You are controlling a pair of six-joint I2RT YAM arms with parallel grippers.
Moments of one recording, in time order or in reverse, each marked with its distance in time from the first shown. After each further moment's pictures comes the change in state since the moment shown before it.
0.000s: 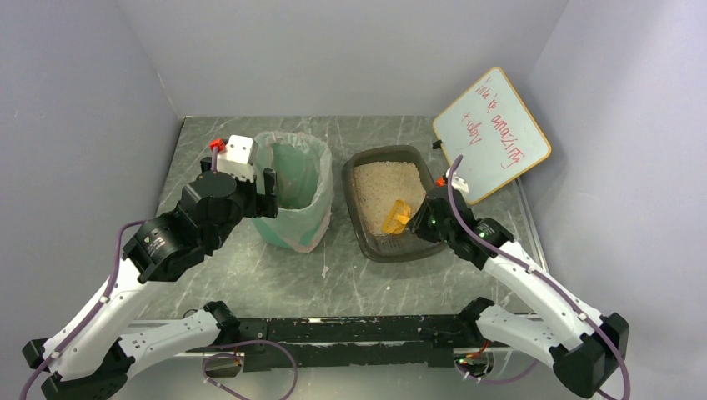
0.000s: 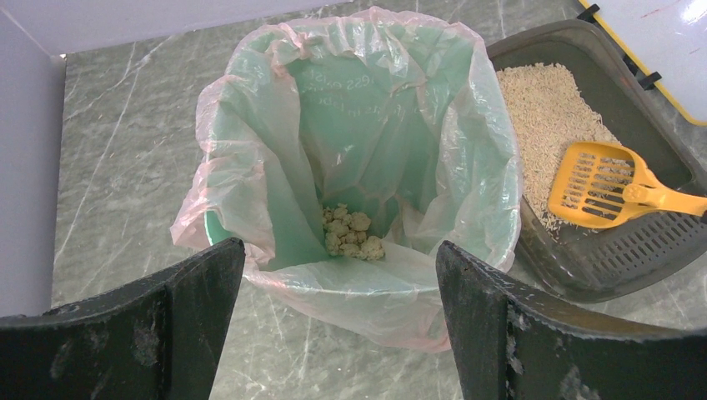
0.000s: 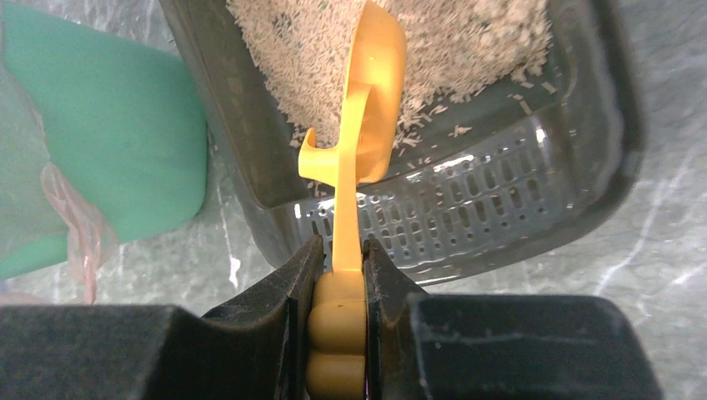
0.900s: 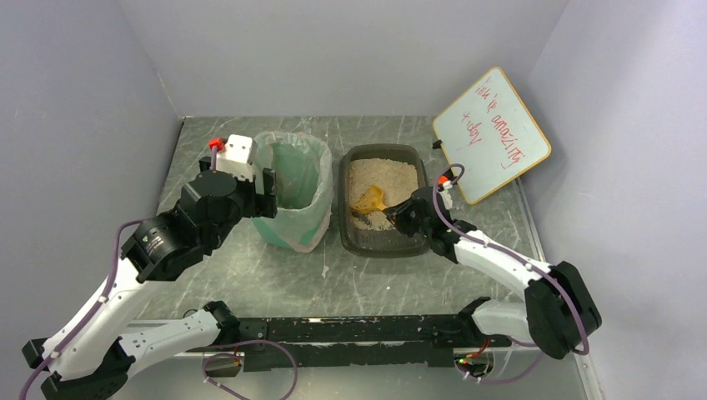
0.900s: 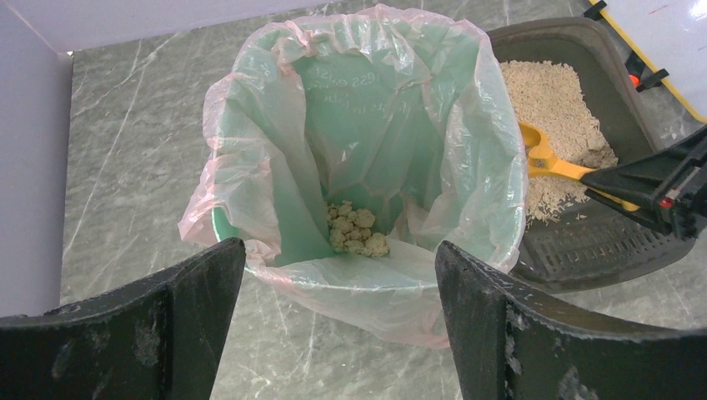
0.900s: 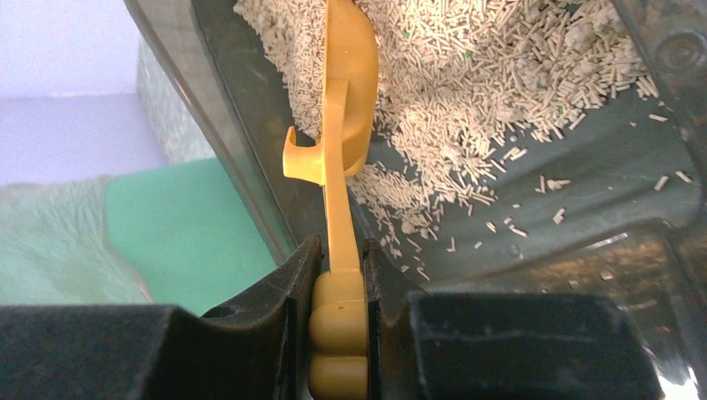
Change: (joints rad) left arm 0.000 0.006 0.015 -0.024 -0.007 0.000; right arm -0.091 0.279 -0.242 0.633 -0.142 0.494
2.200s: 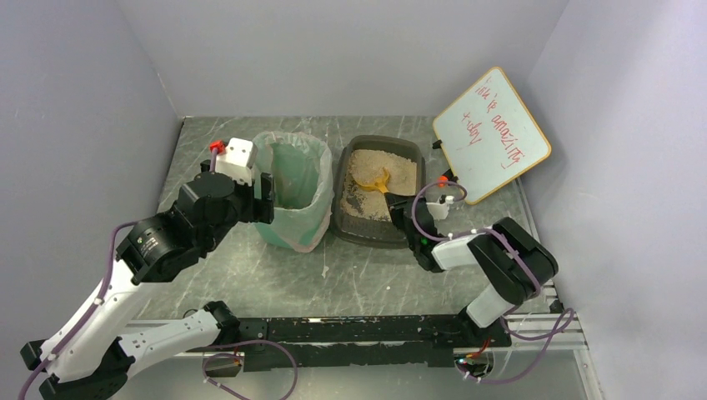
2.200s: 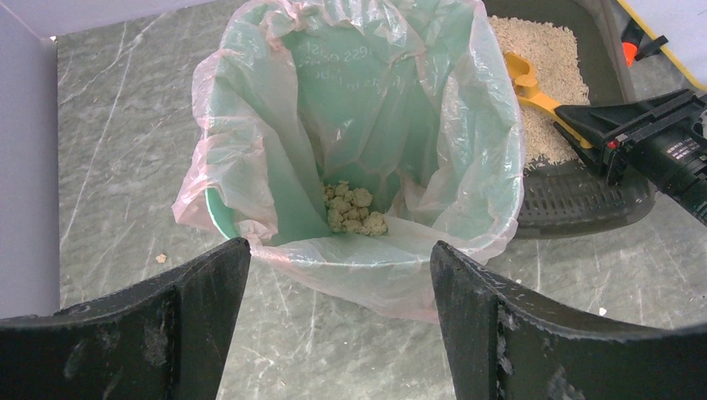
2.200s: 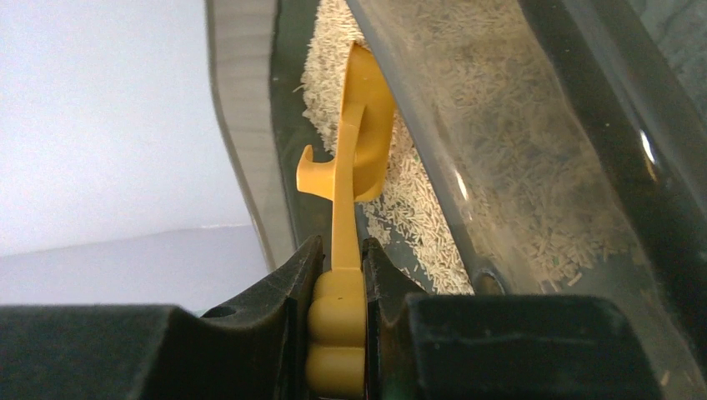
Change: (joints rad) left arm 0.000 -0.003 0.026 -0.075 0.044 -0.011; right arm 0.041 0.366 -0.179 0.840 0.324 0.170
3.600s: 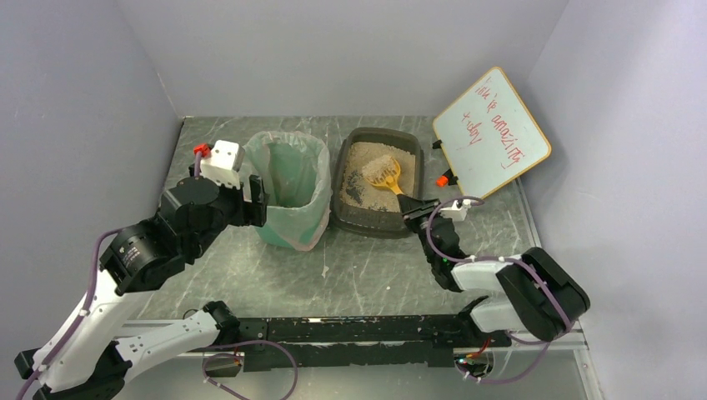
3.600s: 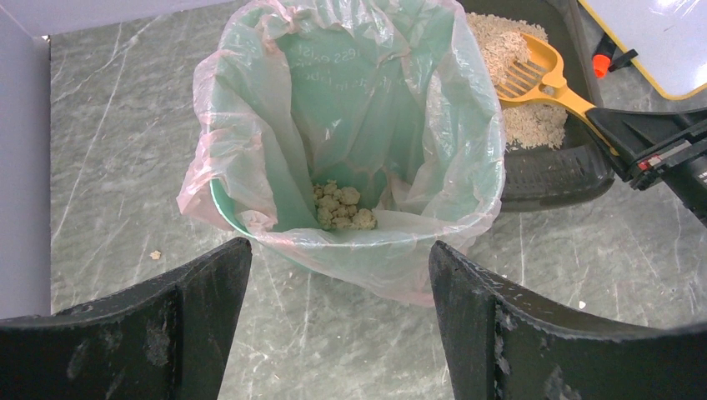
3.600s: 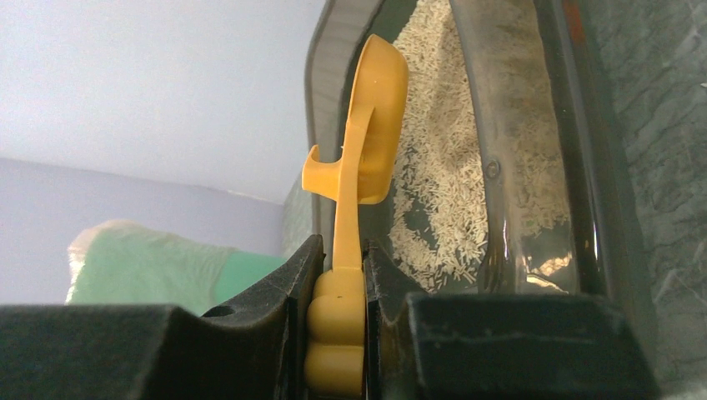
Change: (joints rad) left arm 0.000 -0.037 0.026 -0.037 0.012 -0.019; right arm -0.019 -0.226 -0.206 0.233 -0.031 -0.284
